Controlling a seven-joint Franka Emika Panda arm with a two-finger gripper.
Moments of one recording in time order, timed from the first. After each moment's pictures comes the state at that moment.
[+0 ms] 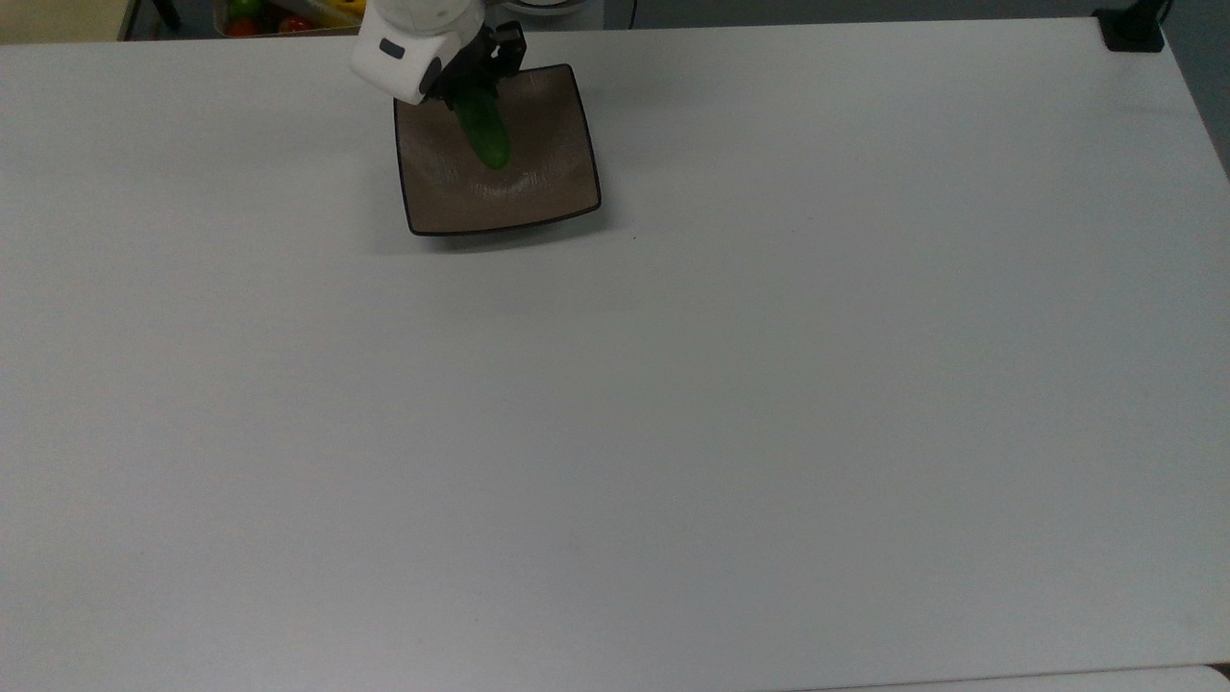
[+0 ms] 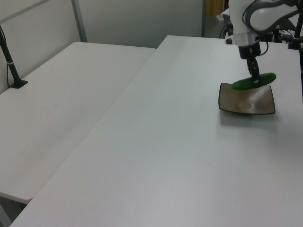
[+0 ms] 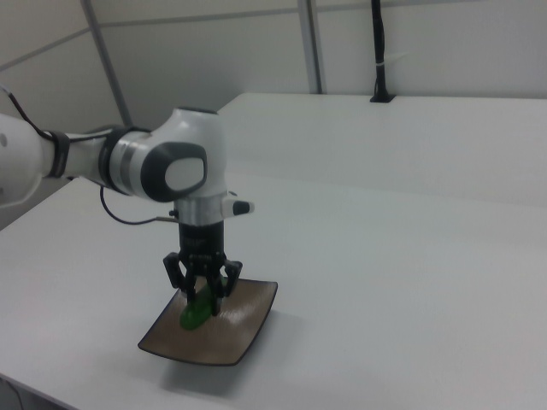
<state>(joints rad) -0.02 -0.02 -0.01 -2.13 -0.02 1.82 -0.39</state>
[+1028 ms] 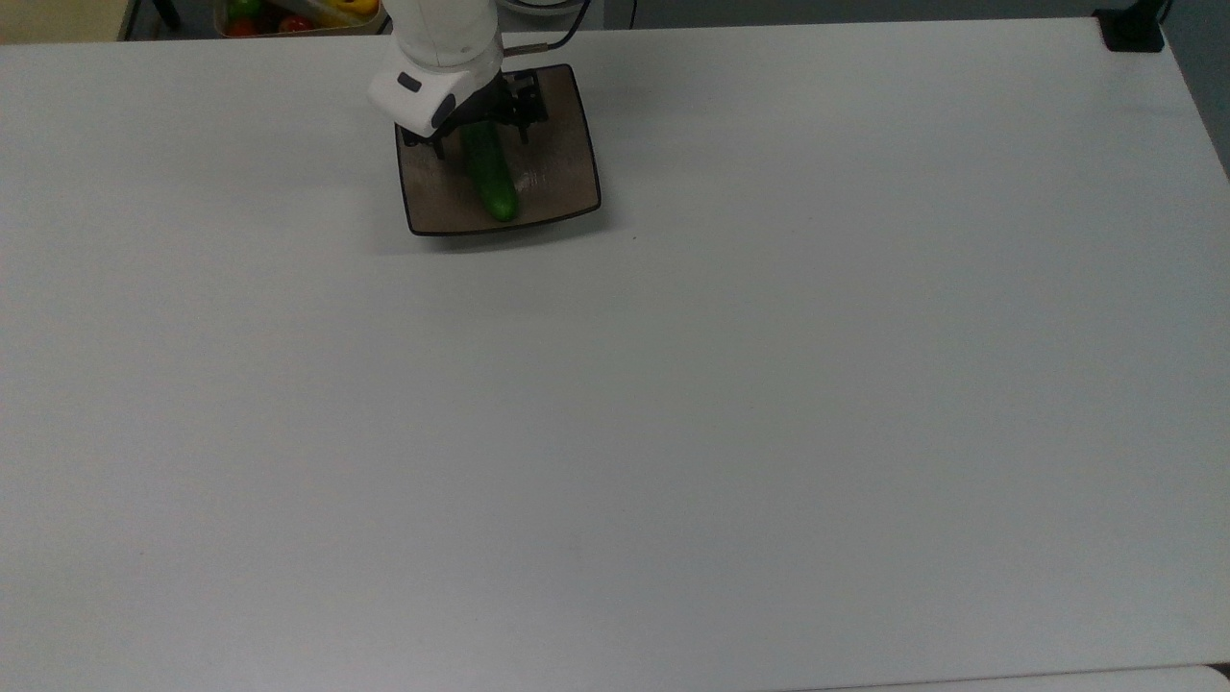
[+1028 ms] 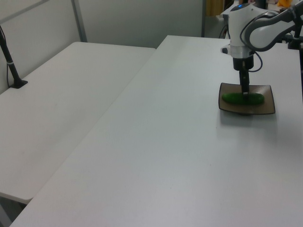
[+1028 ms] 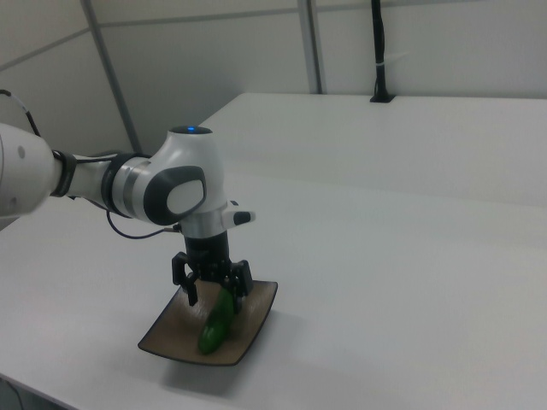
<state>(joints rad) 0.01 0.01 -0.01 -2.20 -0.02 2.05 -0.29</state>
